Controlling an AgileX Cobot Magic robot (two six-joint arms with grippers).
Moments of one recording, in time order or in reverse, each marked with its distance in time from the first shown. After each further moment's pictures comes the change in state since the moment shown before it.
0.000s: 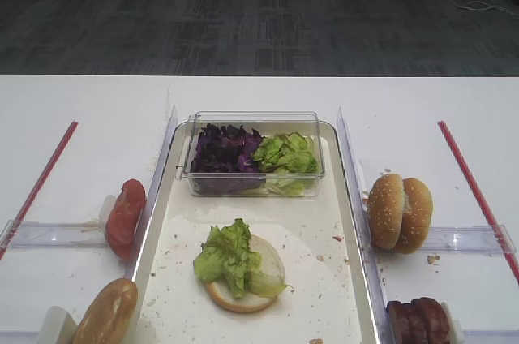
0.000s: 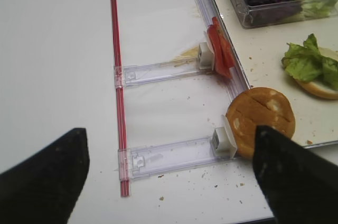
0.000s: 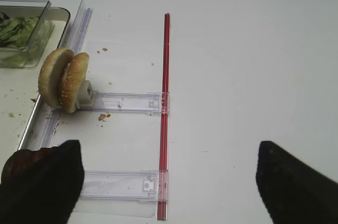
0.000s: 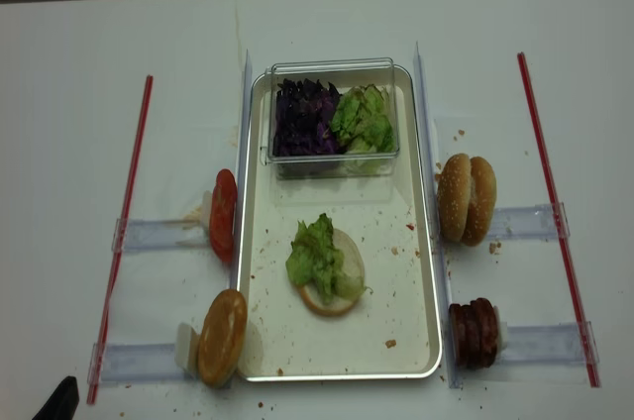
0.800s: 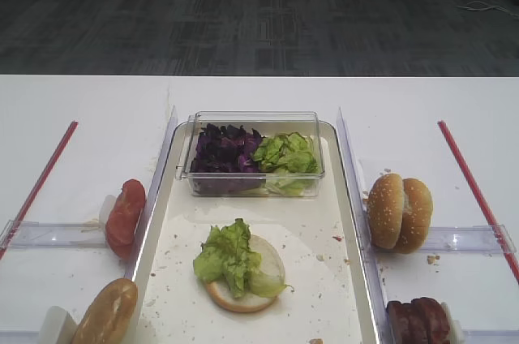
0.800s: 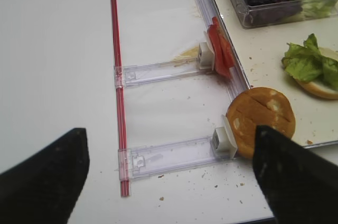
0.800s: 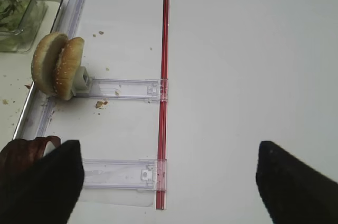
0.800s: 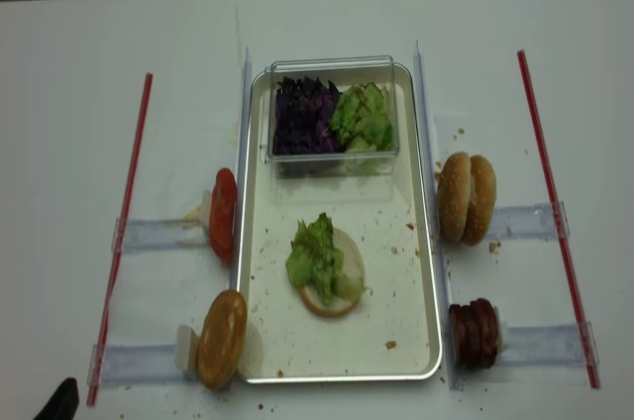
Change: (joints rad) left arm 0.000 0.000 0.000 0.000 0.000 0.000; right arm 0.000 0.075 0.000 0.000 0.000 -0.002
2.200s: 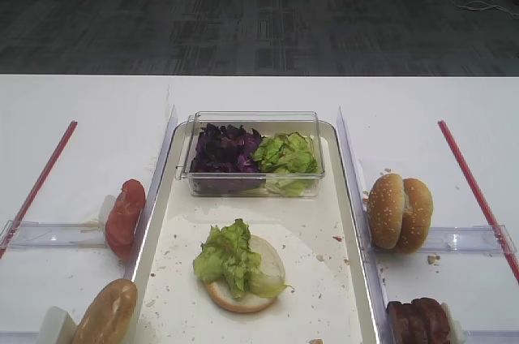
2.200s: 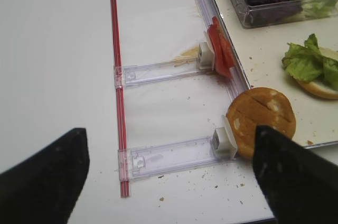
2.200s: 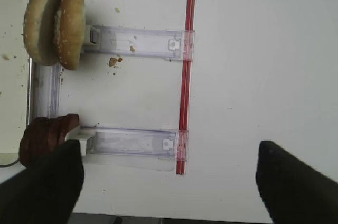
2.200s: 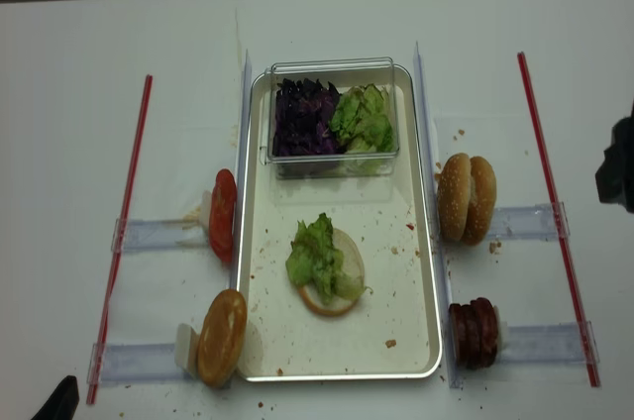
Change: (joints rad) left arm 0.000 0.000 0.000 0.000 0.000 0.000; right arm 0.000 0.918 -0.412 0.075 0.084 -0.032
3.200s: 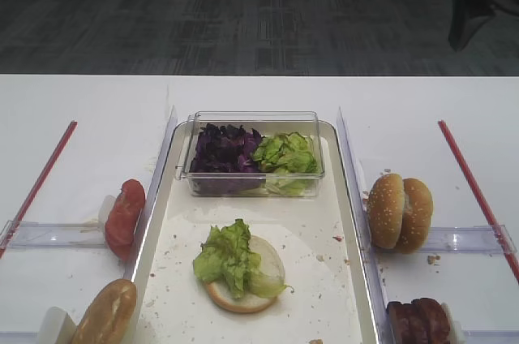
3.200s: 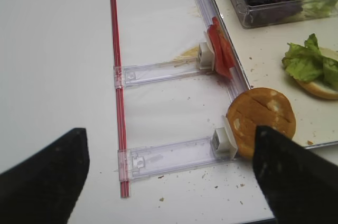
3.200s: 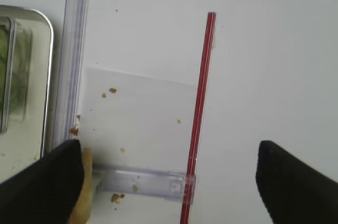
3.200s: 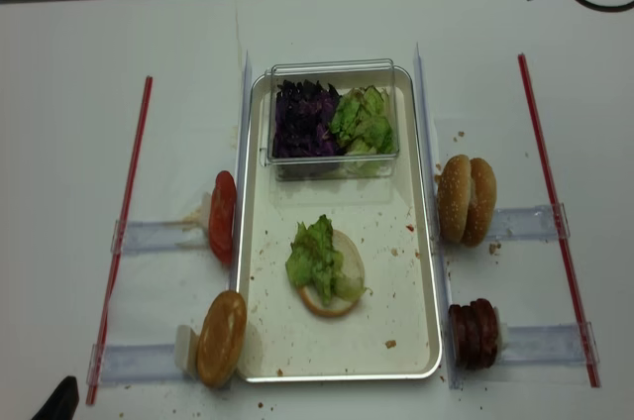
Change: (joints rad) left arm 0.000 0.000 0.000 0.000 0.000 0.000; right arm 0.000 0.742 -0.737 0.024 0.036 -0.063
